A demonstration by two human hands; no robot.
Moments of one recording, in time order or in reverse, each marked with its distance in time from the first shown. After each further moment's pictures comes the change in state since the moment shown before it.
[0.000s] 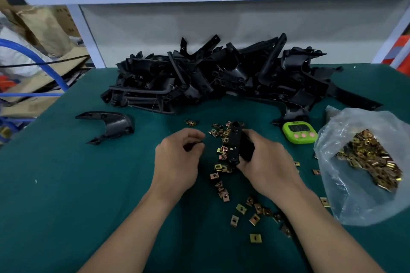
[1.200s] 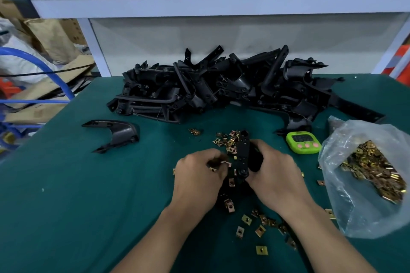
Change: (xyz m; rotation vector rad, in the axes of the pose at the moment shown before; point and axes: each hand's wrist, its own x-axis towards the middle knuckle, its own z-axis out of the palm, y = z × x) left_hand -0.018 0.015 0.018 0.066 -0.090 0.073; right_hand -0.006 -0.004 -0.006 0.006 0.042 0.039
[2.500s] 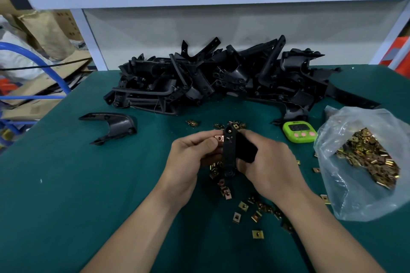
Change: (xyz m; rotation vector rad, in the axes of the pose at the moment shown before) left_hand 0.006 0.009 -0.017 -0.930 -0.194 -0.306; right_hand -0.006 -0.006 -0.005 0.033 -0.035 -0.068
